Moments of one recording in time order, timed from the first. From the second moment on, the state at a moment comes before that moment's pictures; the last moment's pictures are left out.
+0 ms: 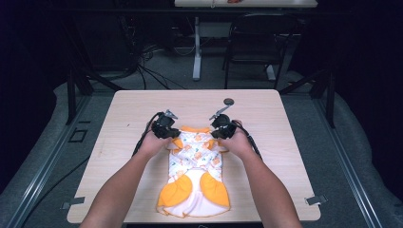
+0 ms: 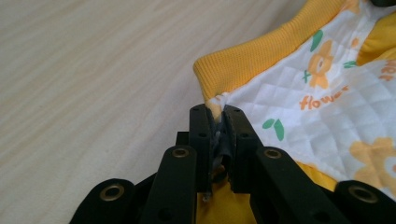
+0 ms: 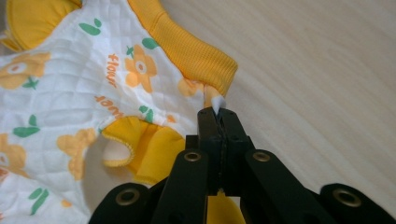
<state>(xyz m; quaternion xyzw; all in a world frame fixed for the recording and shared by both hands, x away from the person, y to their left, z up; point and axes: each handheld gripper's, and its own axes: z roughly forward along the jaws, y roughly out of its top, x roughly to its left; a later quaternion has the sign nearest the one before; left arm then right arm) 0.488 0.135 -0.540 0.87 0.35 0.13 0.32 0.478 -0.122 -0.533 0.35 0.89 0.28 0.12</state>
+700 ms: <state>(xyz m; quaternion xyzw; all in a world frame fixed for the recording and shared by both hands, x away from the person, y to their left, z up) 0.482 0.142 -0.496 0.86 0.33 0.17 0.35 0.469 -0.124 -0.483 0.32 0.88 0.30 0.17</state>
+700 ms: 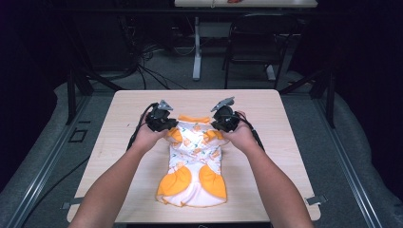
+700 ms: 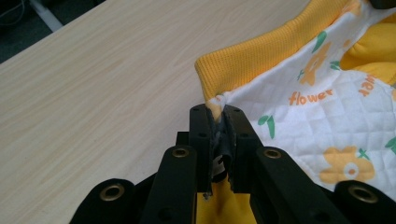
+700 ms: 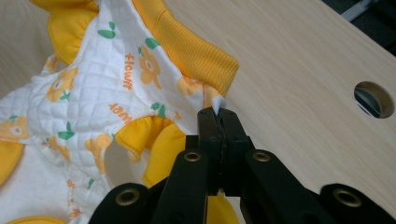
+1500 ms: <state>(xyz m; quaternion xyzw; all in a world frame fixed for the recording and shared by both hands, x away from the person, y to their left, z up) 0.481 0.148 -0.451 0.85 0.32 0.21 0.37 0.470 -0.124 -0.438 0.31 0.86 0.33 0.22</state>
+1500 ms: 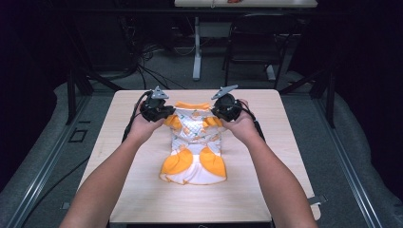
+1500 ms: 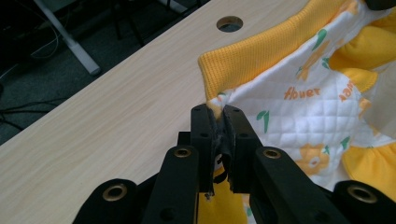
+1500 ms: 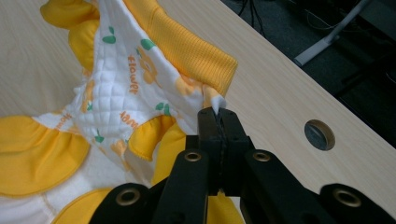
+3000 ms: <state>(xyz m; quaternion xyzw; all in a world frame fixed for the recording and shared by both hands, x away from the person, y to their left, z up) 0.433 0.154 -0.478 0.87 0.26 0.18 0.37 0.418 -0.125 -0.472 0.24 0.89 0.31 0.22</state>
